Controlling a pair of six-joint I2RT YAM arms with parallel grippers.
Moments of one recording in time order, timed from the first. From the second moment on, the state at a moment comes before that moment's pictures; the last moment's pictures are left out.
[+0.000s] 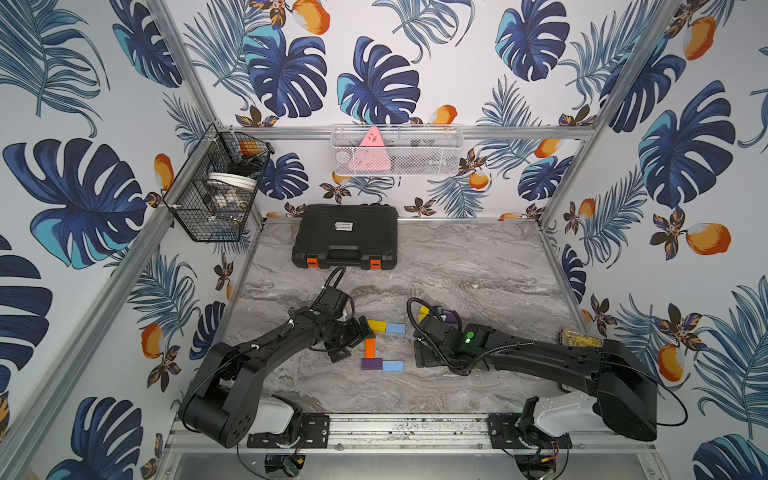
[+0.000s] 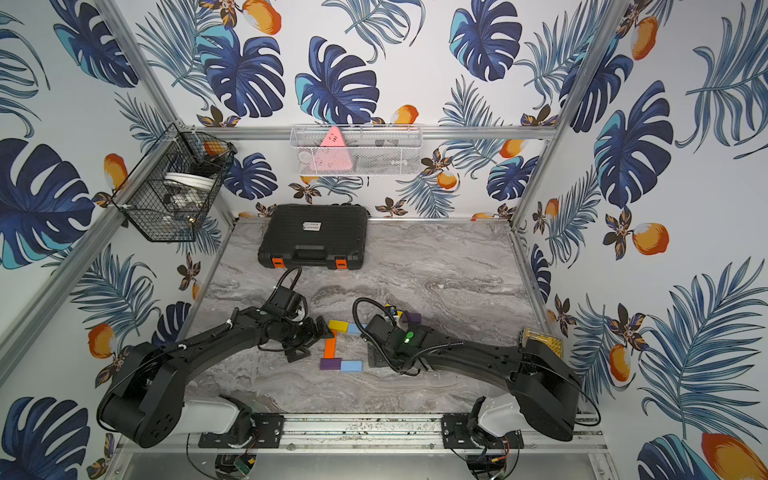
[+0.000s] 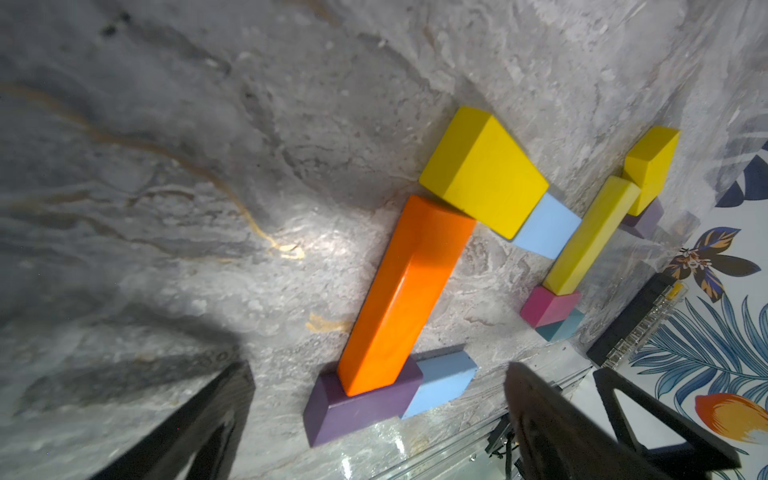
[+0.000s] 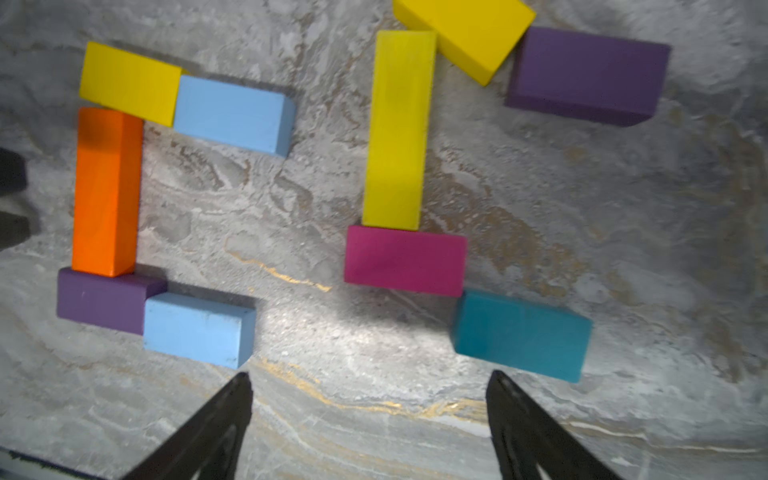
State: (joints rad) left arm -0.35 1.38 0.69 -0.51 0.41 -0.92; right arm 1.02 1.39 0.85 -0.67 0.27 0.86
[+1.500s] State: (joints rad) left arm -0.62 2.16 1.59 -0.52 0.36 -0.82; right arm 0.19 1.50 0.75 -0.37 -0.33 0.83
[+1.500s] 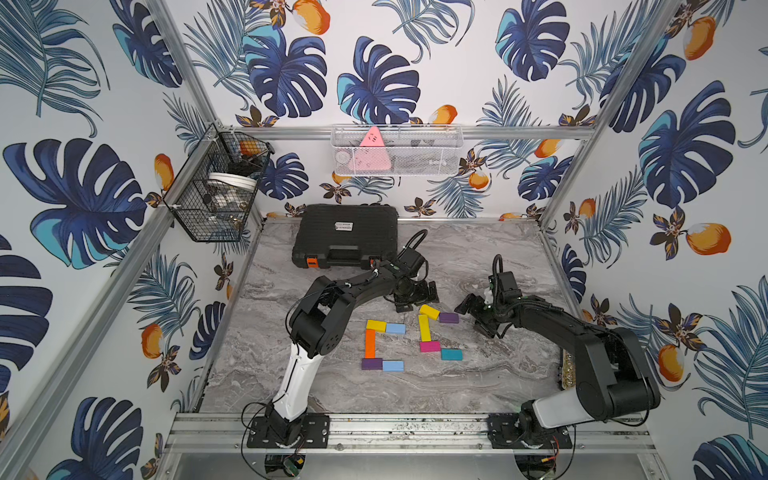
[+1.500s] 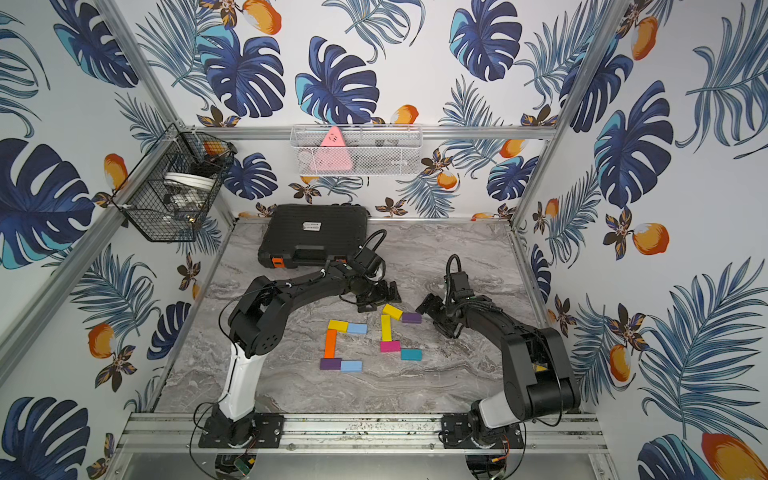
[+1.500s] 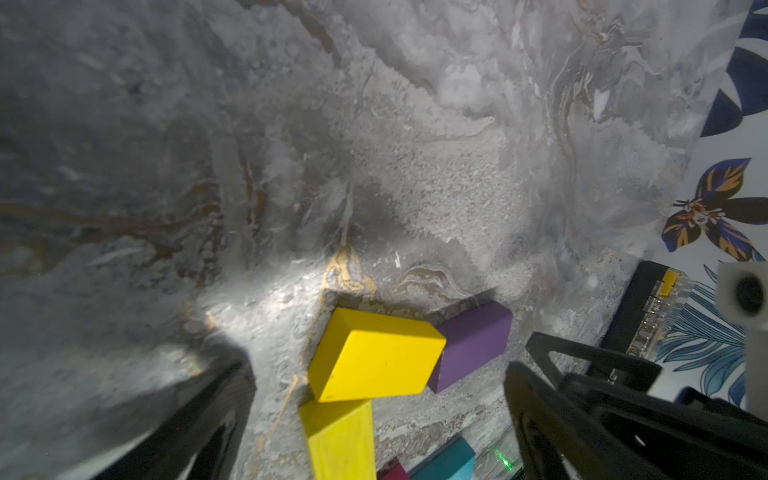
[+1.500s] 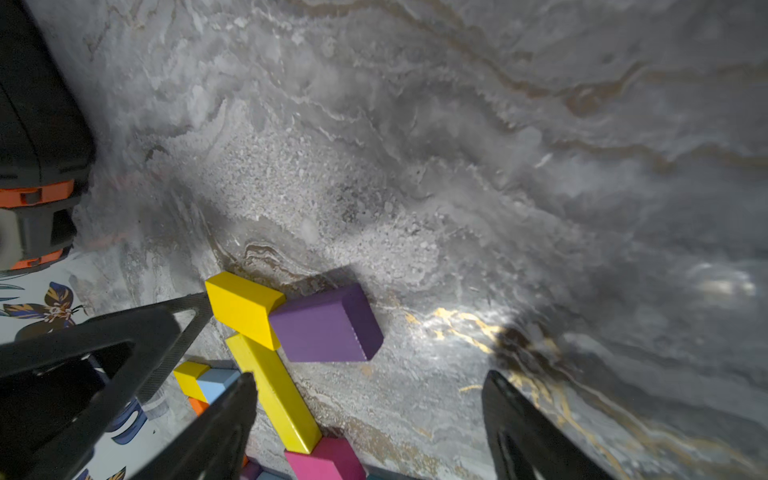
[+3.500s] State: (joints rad) left arm -0.69 2.11 1.47 -0.34 0.33 -0.95; right arm 0.12 1.62 0.69 -0.02 -0.59 0.95
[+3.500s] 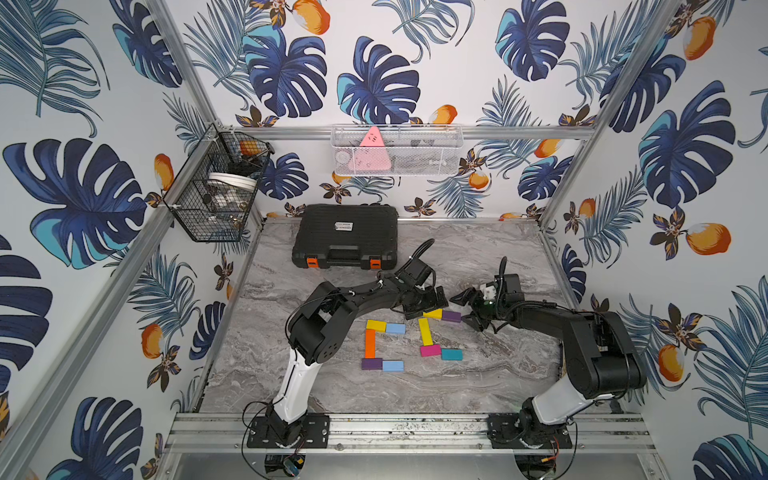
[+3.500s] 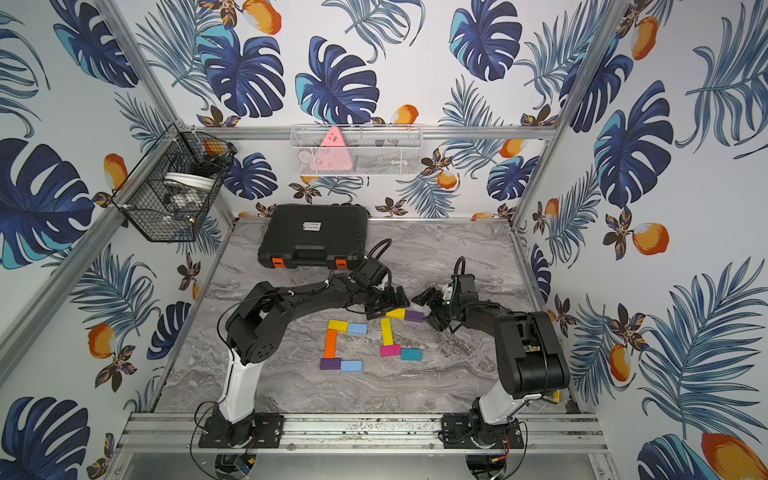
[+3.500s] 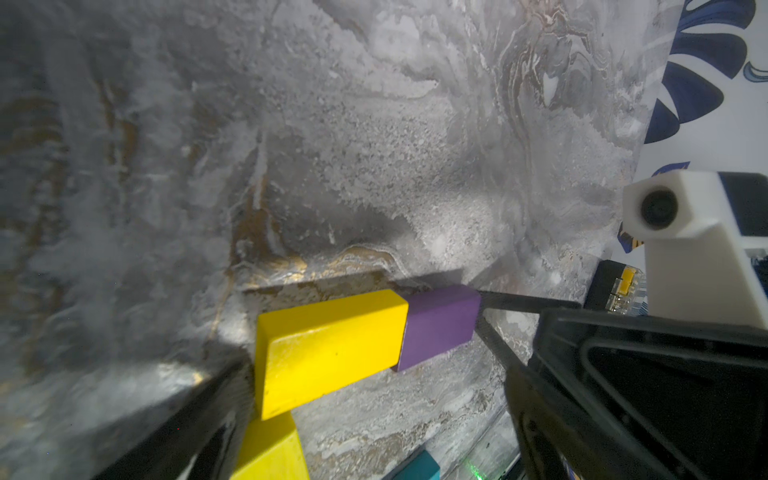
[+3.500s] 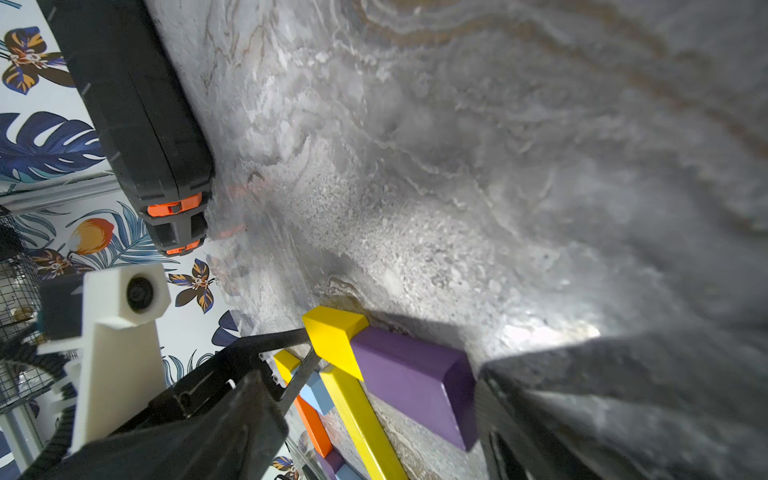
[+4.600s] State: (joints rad) left arm -0.69 1.99 1.35 -0.45 0.33 -0.92; right arm 0.12 1.29 0.57 -0.38 -0.48 0.74
